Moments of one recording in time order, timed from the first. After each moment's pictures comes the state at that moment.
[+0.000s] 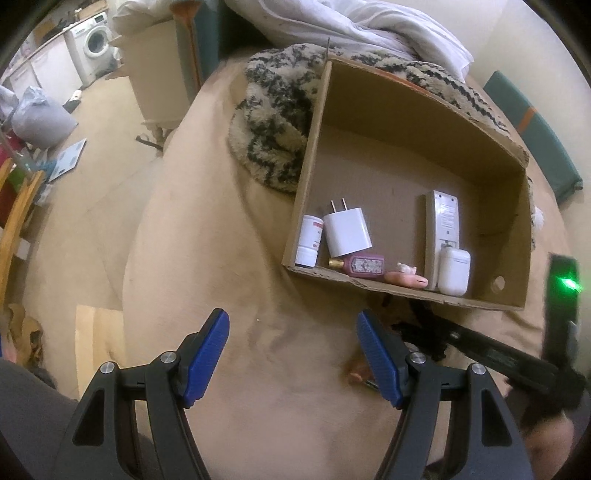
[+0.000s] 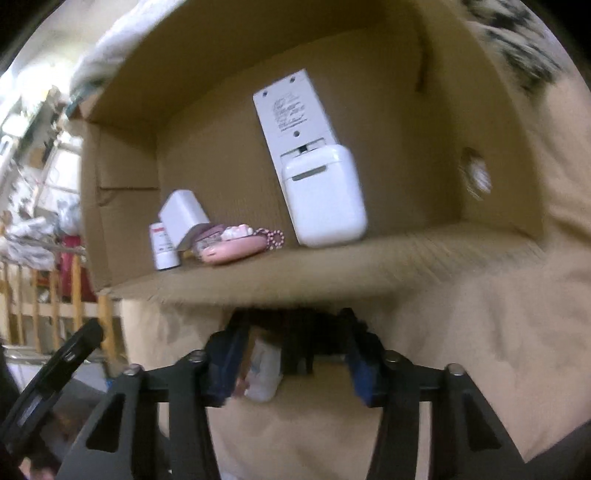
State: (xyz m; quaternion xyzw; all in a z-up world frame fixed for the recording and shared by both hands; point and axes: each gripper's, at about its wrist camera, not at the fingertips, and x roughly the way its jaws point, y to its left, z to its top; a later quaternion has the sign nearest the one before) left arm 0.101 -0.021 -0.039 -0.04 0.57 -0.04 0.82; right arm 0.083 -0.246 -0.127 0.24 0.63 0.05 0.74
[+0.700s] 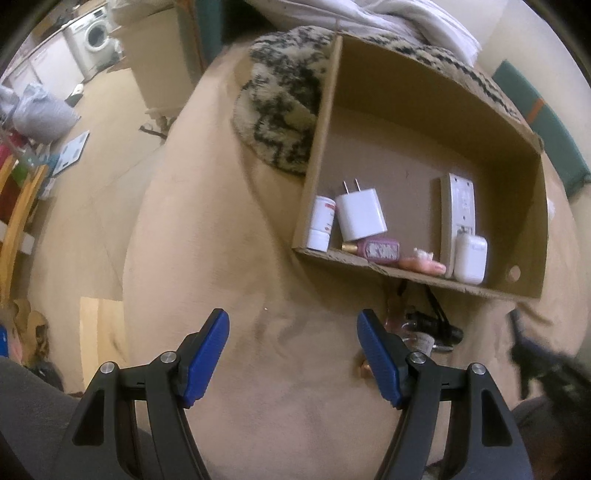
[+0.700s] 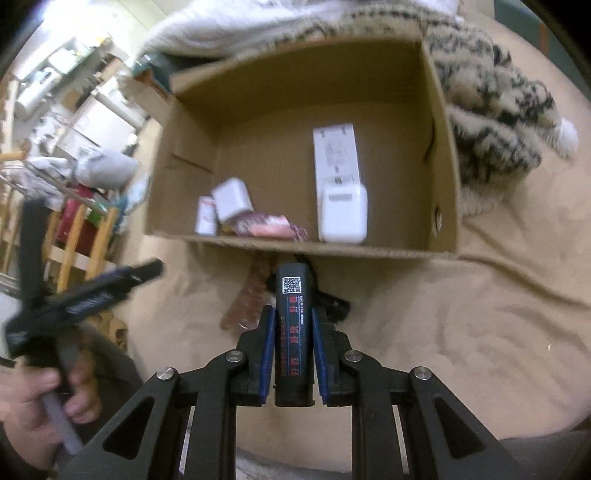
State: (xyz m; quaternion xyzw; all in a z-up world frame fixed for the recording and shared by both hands) left arm 0.101 -0.024 -0.058 -0.03 0.59 -0.03 0.80; right arm 0.021 -0.250 -0.038 0.15 0.56 0.11 0.81
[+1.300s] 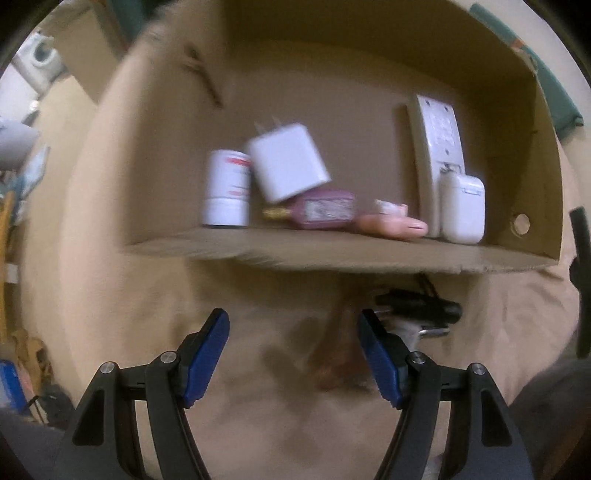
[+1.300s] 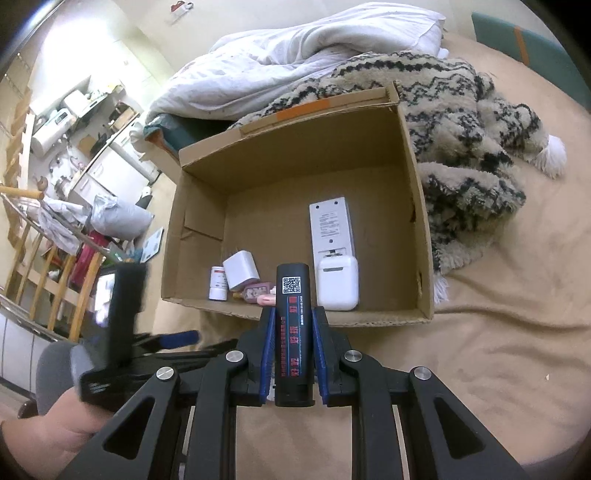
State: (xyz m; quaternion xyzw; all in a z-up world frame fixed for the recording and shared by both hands) left arm 0.125 -0.085 -0.114 0.02 0.66 -0.10 0.75; right arm 0.041 -0.280 -0.023 0.19 0.49 0.10 0.84
